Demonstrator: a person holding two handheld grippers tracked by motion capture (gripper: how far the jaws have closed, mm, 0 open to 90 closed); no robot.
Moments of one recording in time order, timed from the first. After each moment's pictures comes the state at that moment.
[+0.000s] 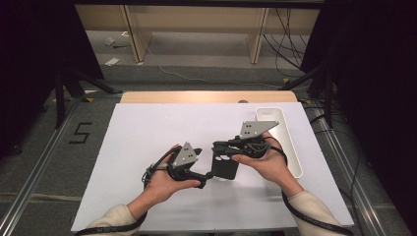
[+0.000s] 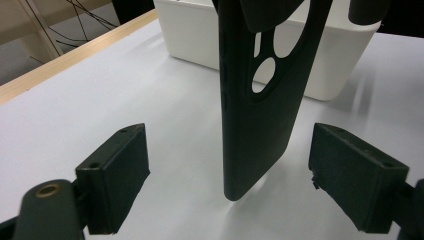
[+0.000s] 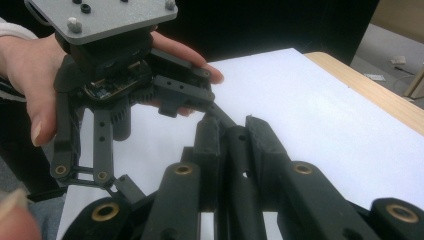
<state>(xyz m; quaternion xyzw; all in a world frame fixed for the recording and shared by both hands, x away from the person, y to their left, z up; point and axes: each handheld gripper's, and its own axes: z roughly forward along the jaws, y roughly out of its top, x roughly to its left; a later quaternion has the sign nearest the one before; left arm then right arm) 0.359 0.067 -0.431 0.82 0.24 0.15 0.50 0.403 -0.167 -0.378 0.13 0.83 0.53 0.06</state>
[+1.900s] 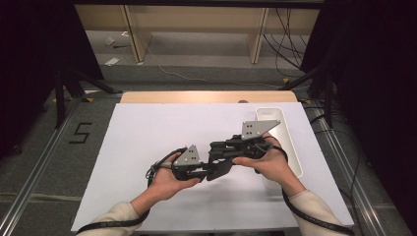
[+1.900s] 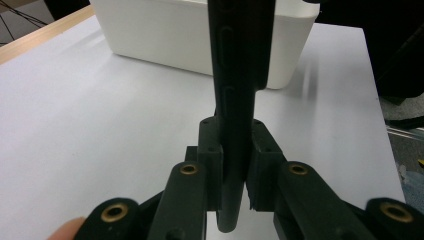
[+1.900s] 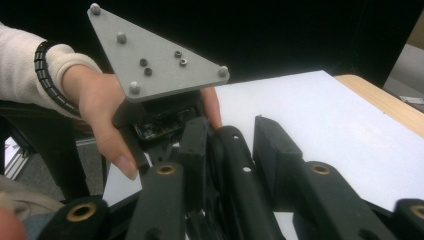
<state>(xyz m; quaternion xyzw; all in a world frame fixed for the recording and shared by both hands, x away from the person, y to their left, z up) 0.367 0.063 -0.439 0.84 0.18 0.08 0.51 0.399 -0.164 -0.371 0.09 0.82 0.57 0.02</state>
